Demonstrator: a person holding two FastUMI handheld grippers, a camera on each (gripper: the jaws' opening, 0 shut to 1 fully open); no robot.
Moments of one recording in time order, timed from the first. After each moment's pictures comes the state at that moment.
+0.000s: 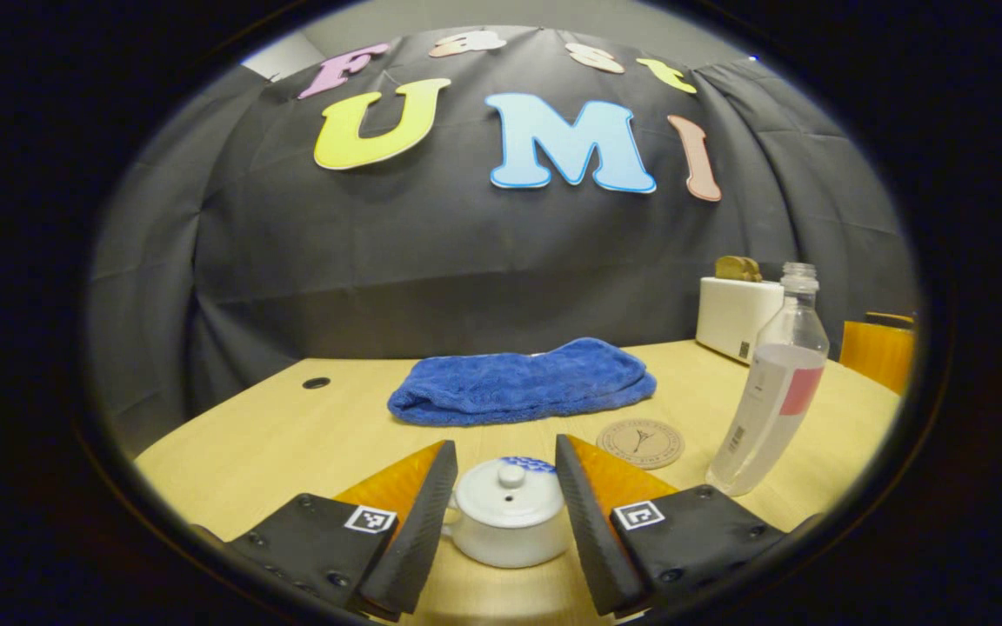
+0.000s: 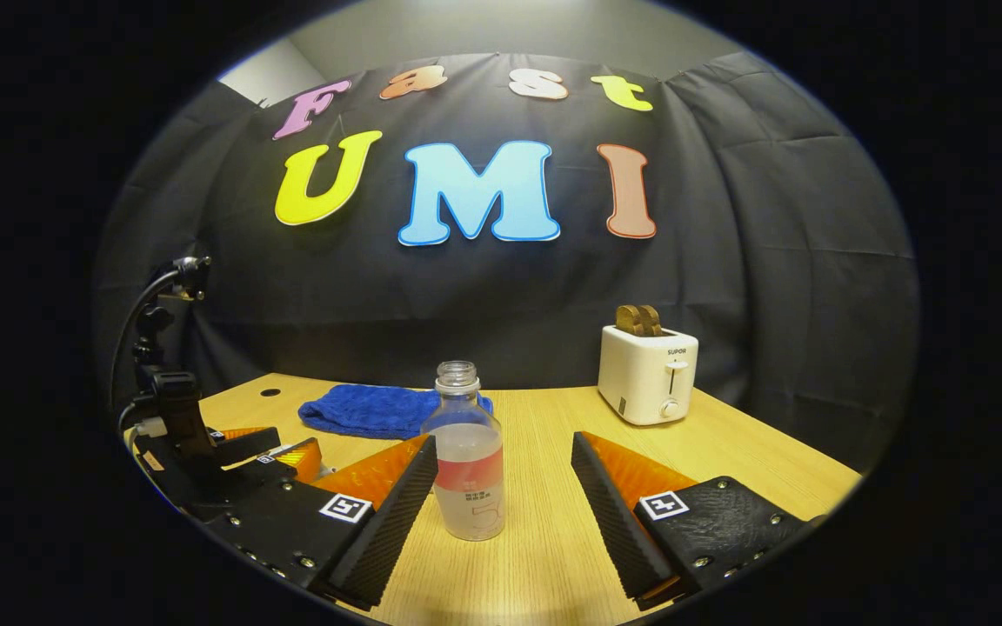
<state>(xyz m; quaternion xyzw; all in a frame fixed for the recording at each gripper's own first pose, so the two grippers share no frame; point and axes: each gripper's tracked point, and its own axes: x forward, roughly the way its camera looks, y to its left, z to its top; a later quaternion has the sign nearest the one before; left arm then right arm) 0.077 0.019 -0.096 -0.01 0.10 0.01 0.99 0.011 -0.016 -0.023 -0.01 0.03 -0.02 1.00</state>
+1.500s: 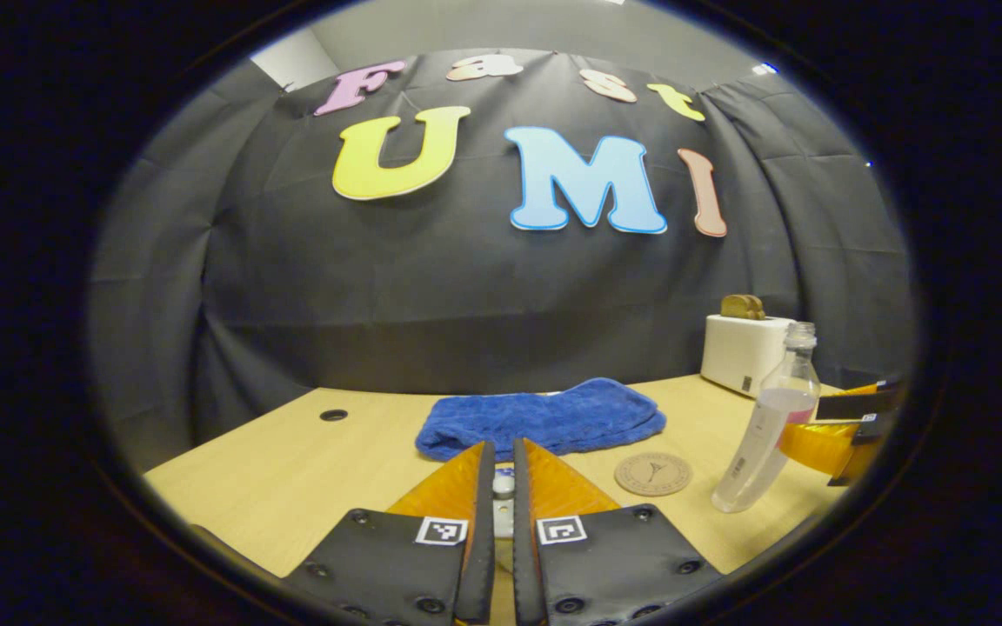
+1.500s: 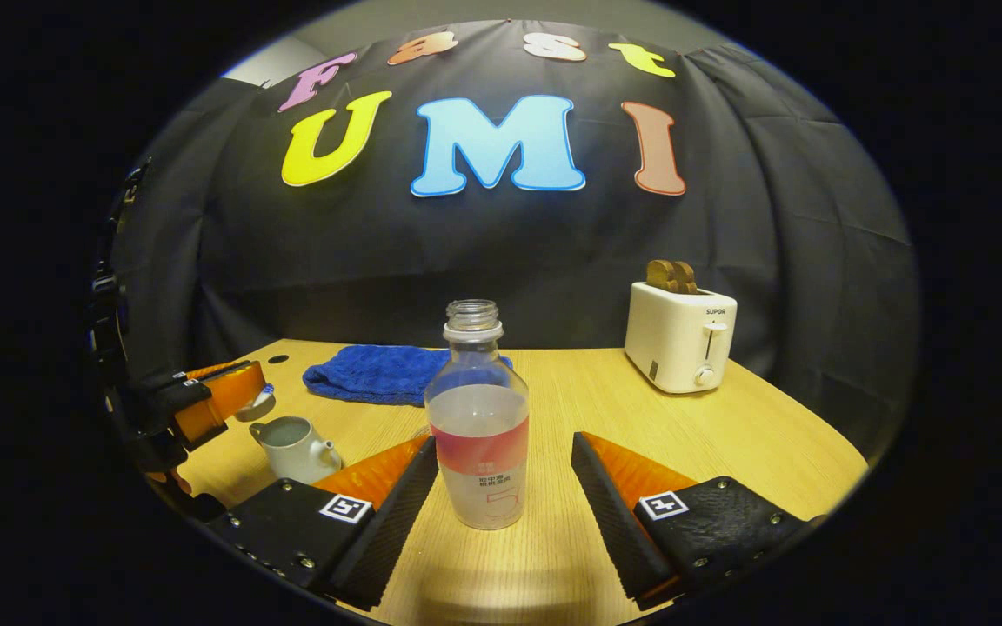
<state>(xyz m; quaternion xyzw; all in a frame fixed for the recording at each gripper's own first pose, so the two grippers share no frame) 0.067 0.072 -0.054 -0.01 0.05 0.02 1.00 0.044 0.001 -0.066 -0.01 0.11 0.02 0.99</state>
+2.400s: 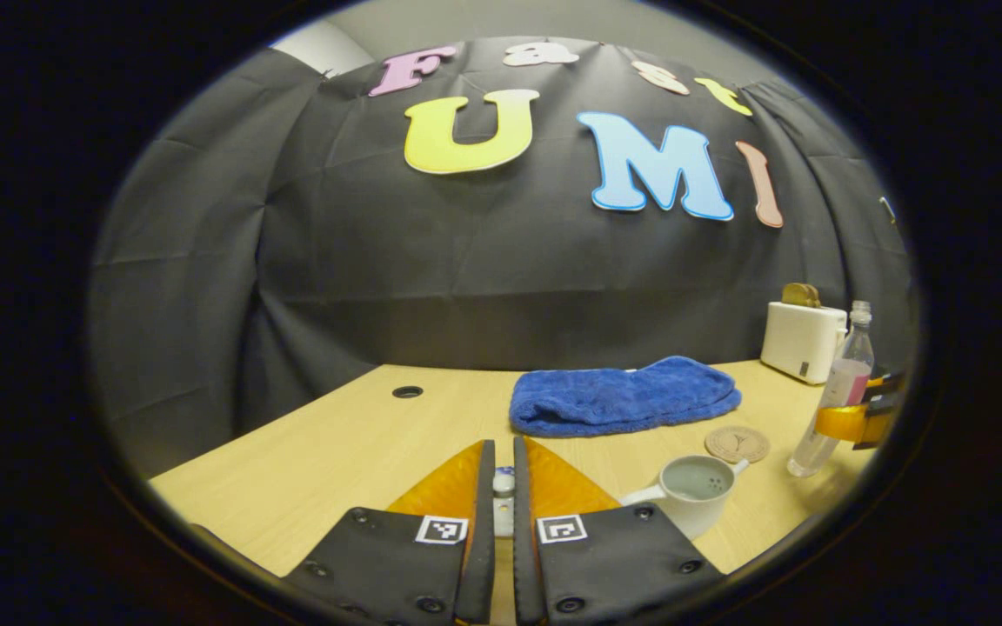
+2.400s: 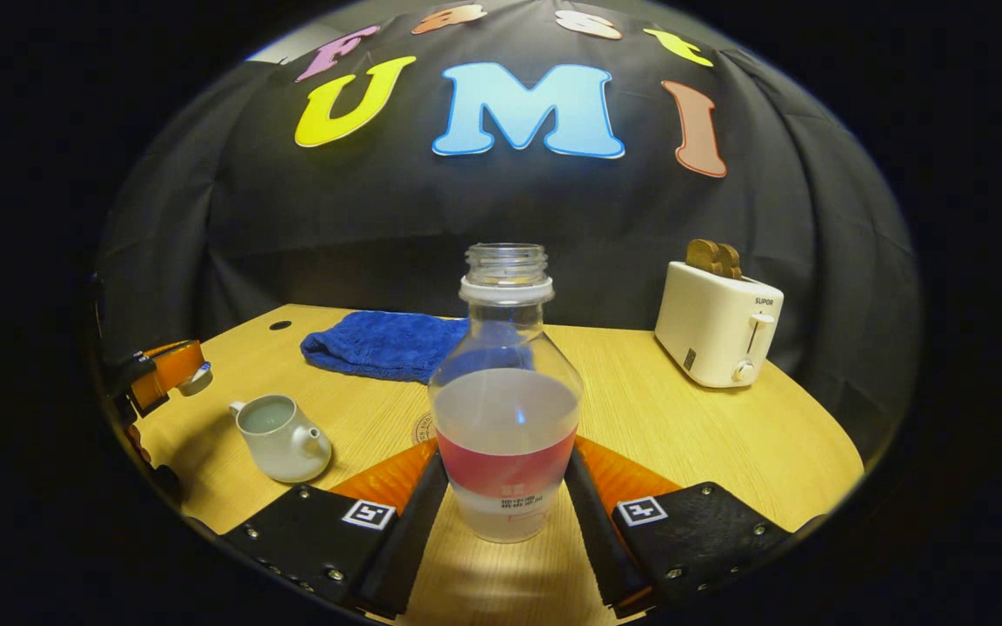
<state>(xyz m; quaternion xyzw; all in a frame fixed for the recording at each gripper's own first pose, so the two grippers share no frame) 0.053 0.159 -0.090 -0.03 0.08 0.09 0.99 0.078 0.018 -0.087 -0.07 0.15 0.05 0.99</state>
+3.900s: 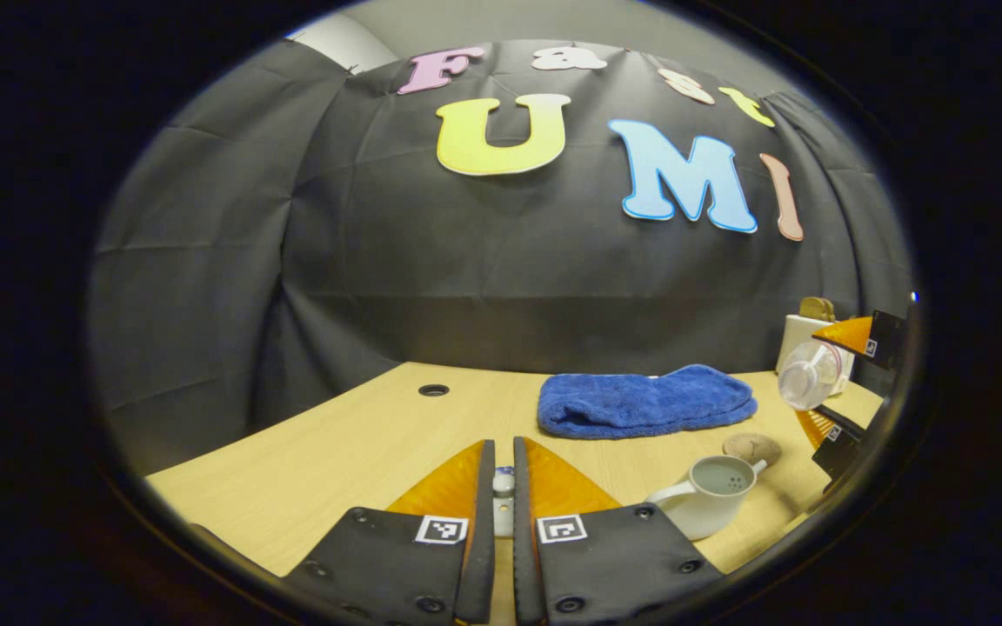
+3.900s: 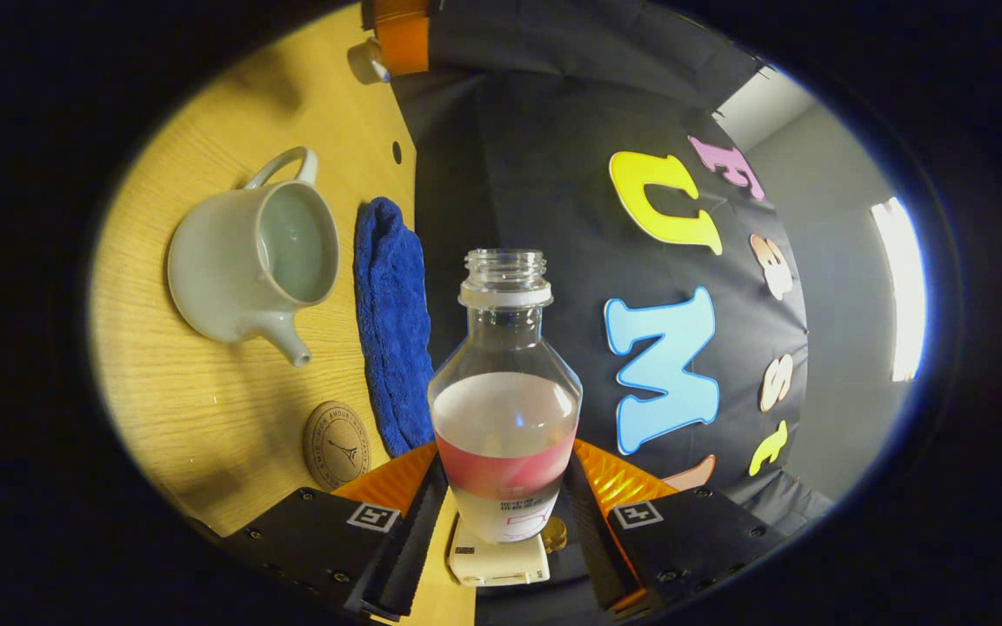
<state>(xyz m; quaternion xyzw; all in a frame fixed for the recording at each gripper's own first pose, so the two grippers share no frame) 0.040 0.189 -0.088 -0.04 0.08 0.12 0.99 0.115 0.088 -0.031 -0.69 -0.08 -0.01 0.72</state>
